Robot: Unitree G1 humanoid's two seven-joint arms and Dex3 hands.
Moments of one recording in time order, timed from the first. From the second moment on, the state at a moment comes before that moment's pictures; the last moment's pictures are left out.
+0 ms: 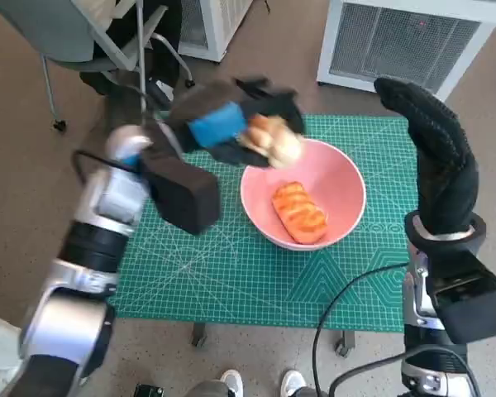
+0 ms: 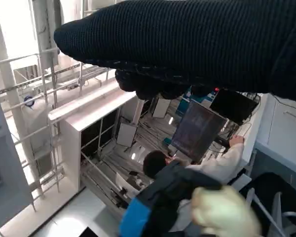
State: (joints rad) left arm -1.04 0.36 -0.30 0.66 0.35 -0.51 -0.50; right arm -0.57 -0.21 -0.11 0.22 0.07 -0.69 0.18
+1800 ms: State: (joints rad) left arm -0.82 0.14 -0.01 0.57 -0.20 -0.60 -0.46; right arm -0.61 -0.23 -0.12 0.21 0.08 -0.70 0.18
